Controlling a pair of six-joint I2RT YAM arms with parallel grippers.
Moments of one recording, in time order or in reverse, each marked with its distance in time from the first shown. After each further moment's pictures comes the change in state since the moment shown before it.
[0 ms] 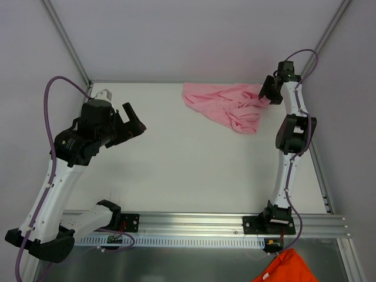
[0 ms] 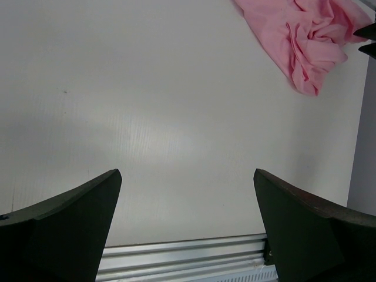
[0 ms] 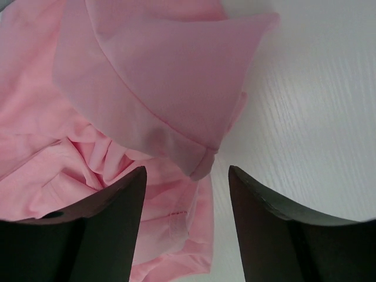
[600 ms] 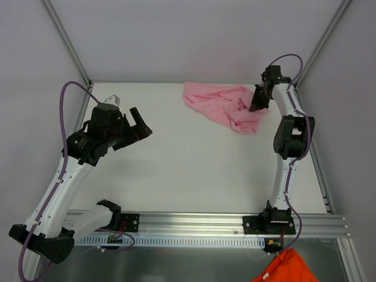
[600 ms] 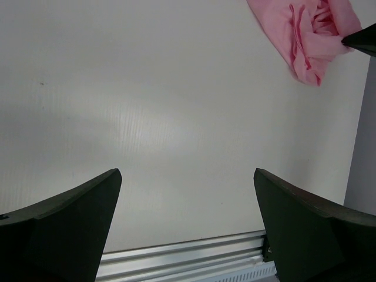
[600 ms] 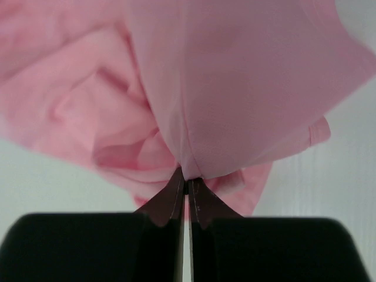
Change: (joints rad) left arm 0.000 -0.013 -0.157 0.111 0.044 -0.022; right arm 0.063 -0.114 -0.206 -0.023 -0.134 -0.023
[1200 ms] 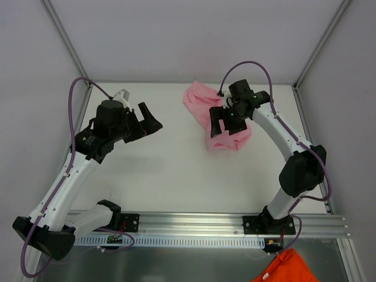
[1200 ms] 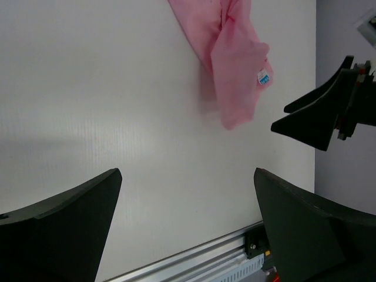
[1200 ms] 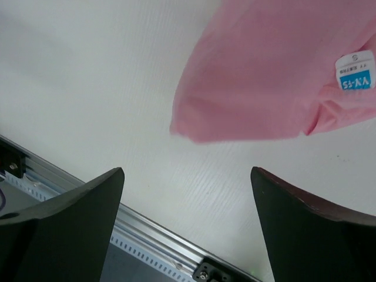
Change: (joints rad) left arm -0.009 0.039 -0.065 0.232 0.146 0.011; right arm 0.450 -0.598 -0.468 -0.154 -0.106 -0.137
